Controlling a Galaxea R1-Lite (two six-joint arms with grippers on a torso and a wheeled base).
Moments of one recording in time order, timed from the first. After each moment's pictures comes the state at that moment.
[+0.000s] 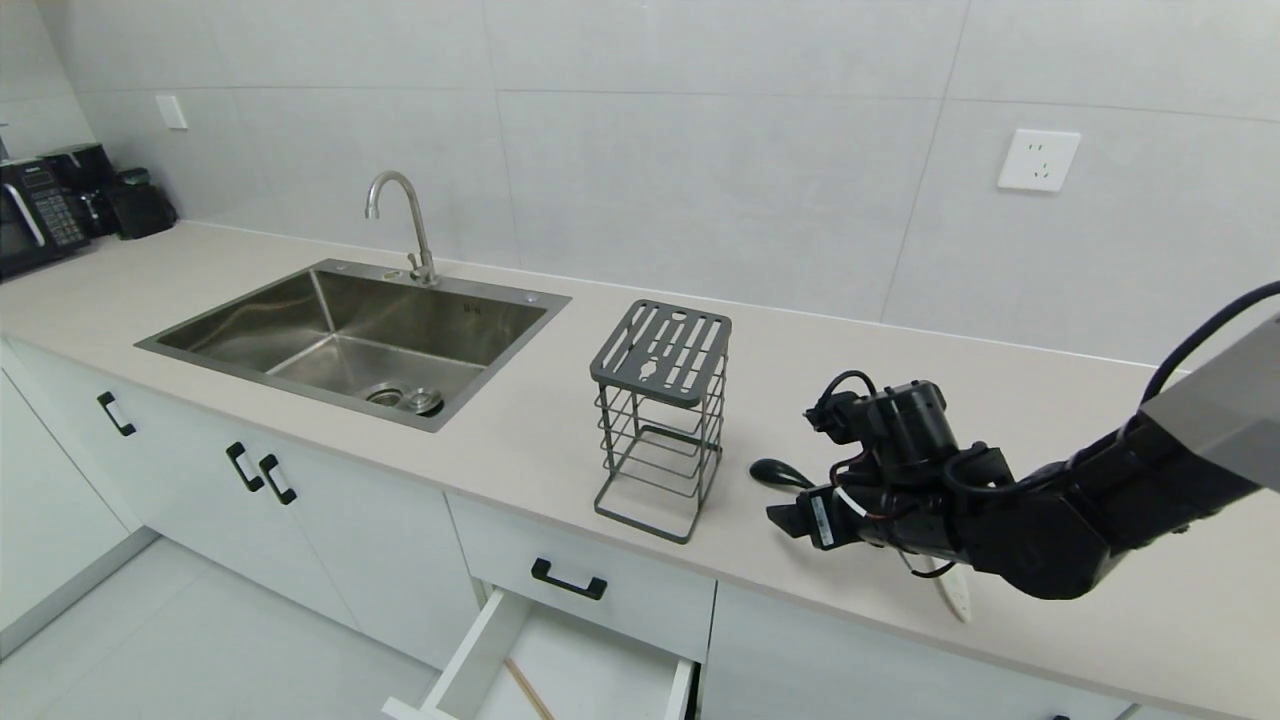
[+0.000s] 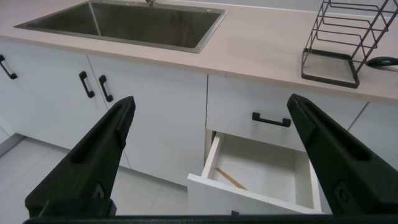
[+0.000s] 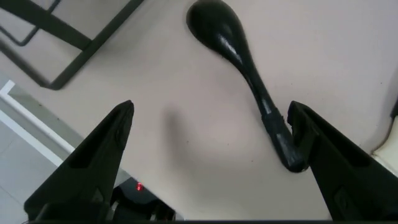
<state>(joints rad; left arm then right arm) 0.00 0.00 0.00 0.00 -0.04 0.01 0.49 2.07 -0.81 -0.47 -0.12 0.12</state>
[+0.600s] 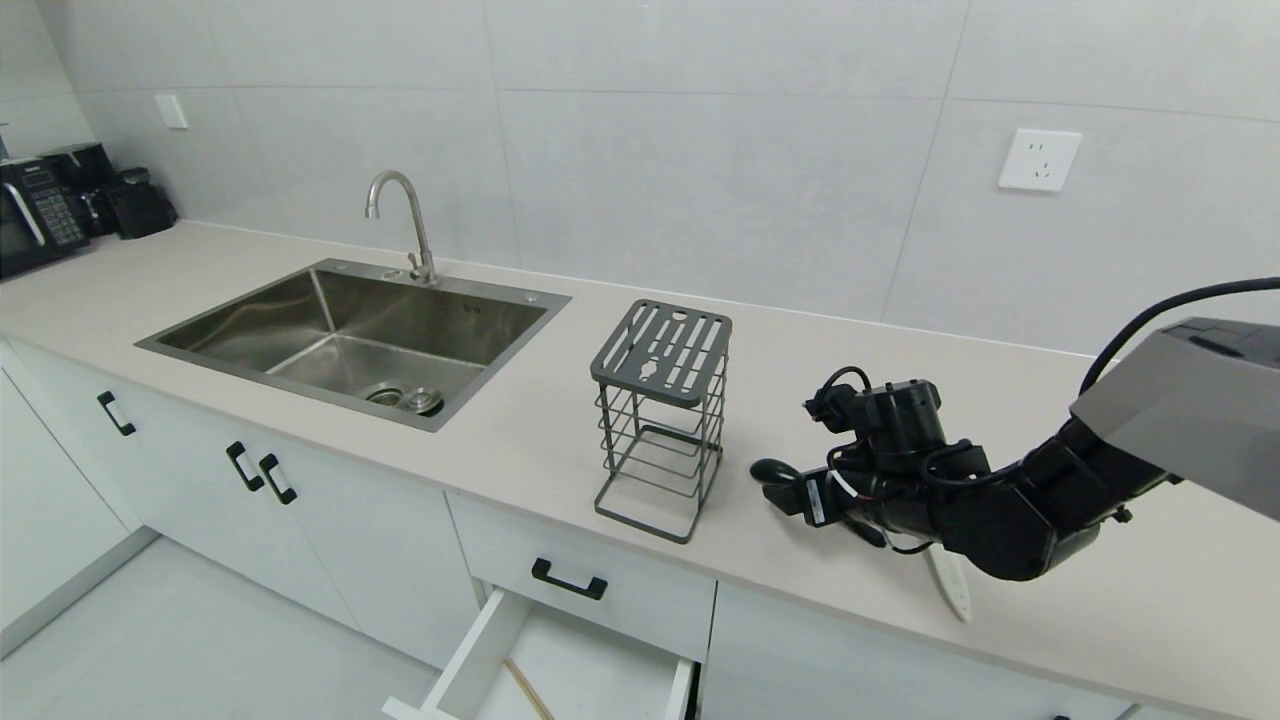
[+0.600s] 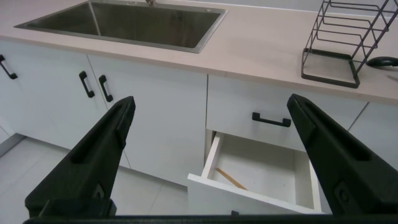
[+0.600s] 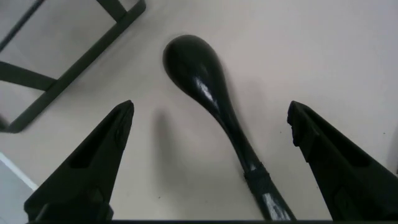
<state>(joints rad) 0.00 0.00 0.00 0.00 -0.04 0.01 0.42 2.20 -0.86 -0.63 -0.05 0.07</state>
